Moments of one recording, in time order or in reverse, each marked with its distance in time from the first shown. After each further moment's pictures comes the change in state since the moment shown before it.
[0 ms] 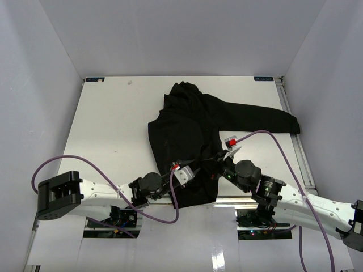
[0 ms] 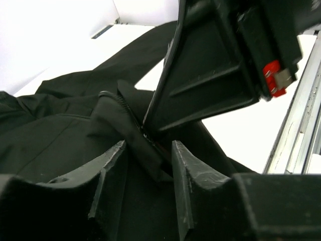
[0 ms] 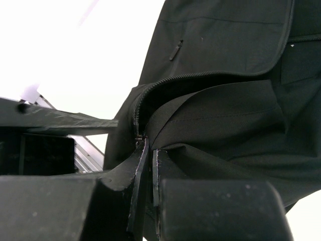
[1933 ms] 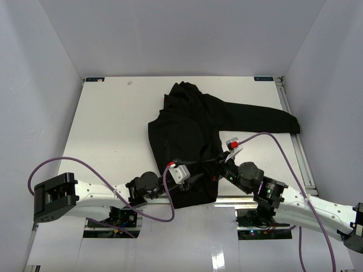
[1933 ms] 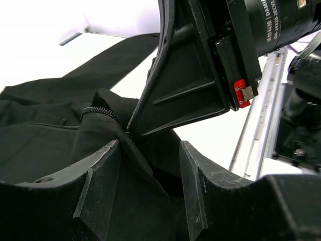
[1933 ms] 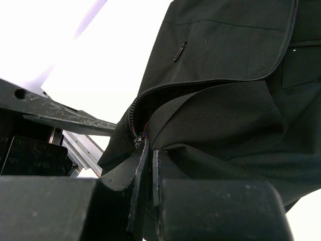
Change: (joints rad) left arm 0.015 -0.047 -0.014 -0.009 0.120 -0.126; right arm 0.000 -0.054 -0.037 0.019 -0.020 -0.033
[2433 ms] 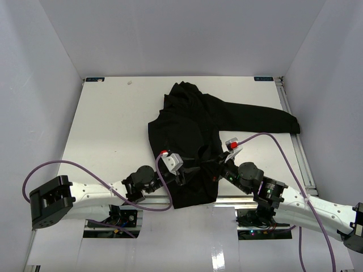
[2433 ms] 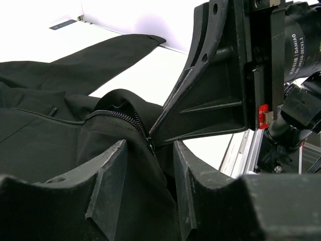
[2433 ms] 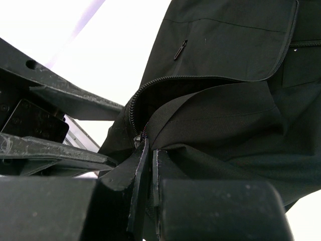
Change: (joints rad) left arm 0.114 -0.046 0.001 -0.043 0.100 -0.201; right arm 0.000 0.000 -0.005 0.002 -0.010 -0.014
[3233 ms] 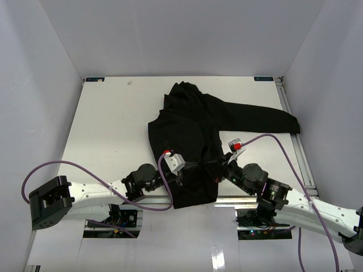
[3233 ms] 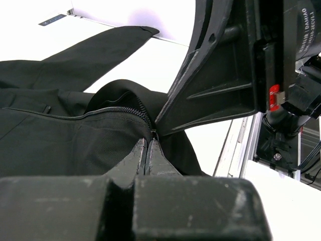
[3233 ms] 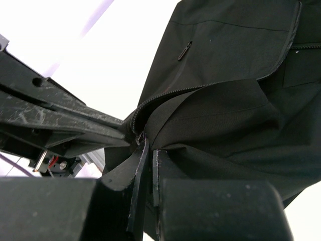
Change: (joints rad) left arm 0.017 -0.004 0.020 -0.062 0.062 0.027; right arm 0.000 -0.068 -0.005 -0.038 -0.014 -0.005
